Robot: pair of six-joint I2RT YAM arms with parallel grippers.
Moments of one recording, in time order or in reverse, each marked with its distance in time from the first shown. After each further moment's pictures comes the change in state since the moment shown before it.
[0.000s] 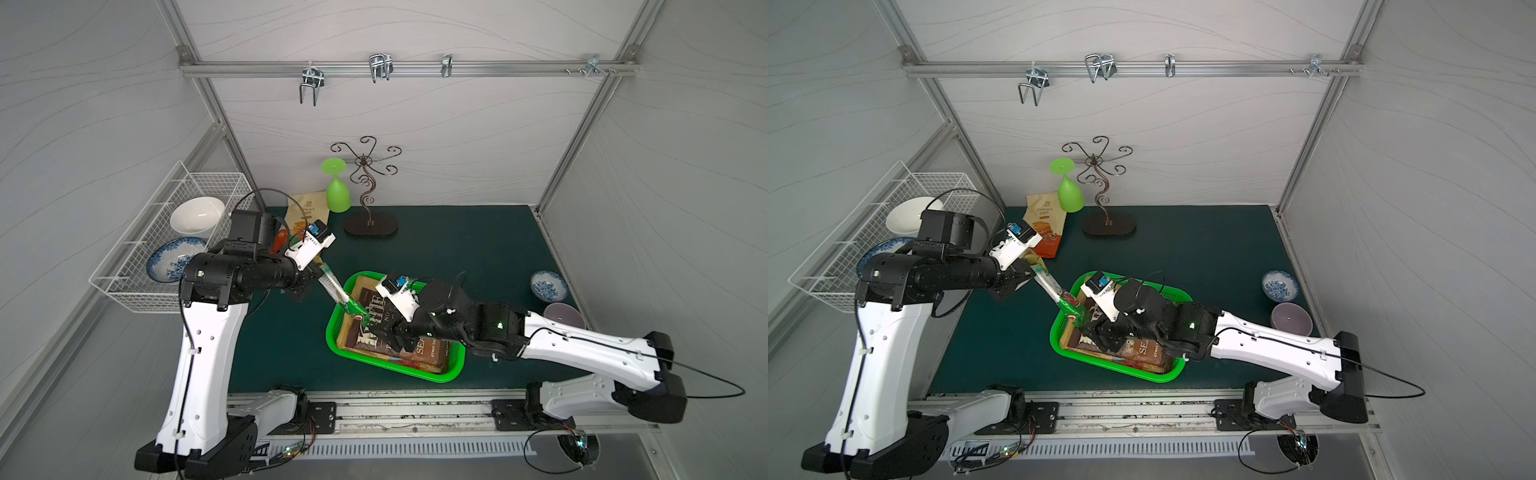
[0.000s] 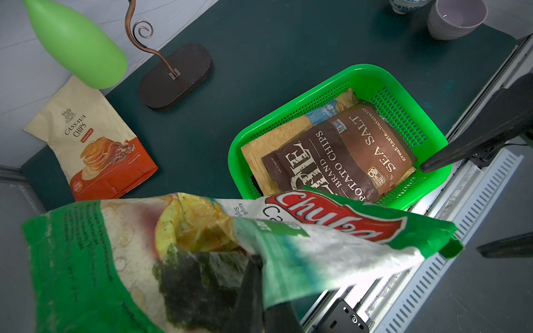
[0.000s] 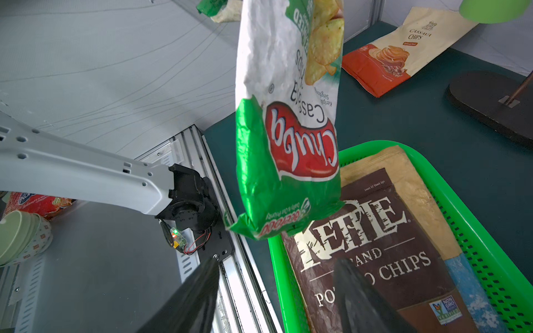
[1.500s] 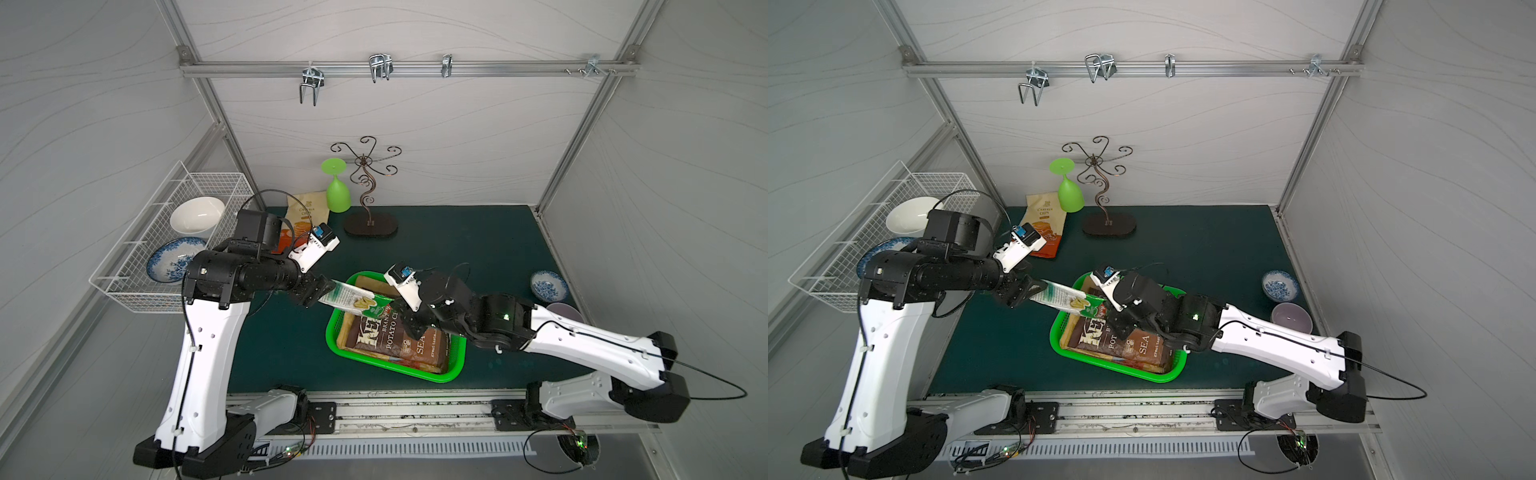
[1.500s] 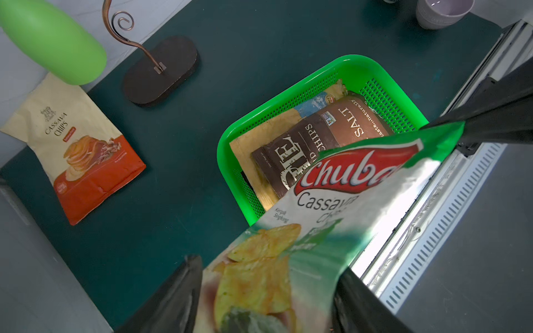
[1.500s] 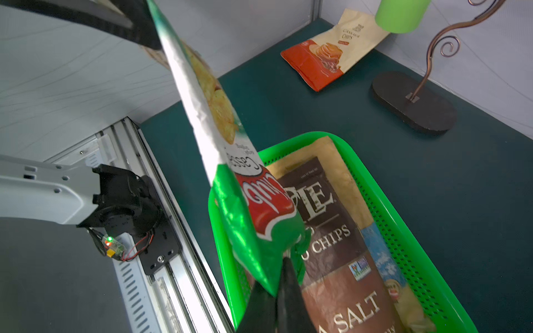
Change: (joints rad) left arm -0.032 0.011 0.008 -0.044 0.002 0.021; right arm -0.047 -0.013 0.101 -0.221 0.176 -0.054
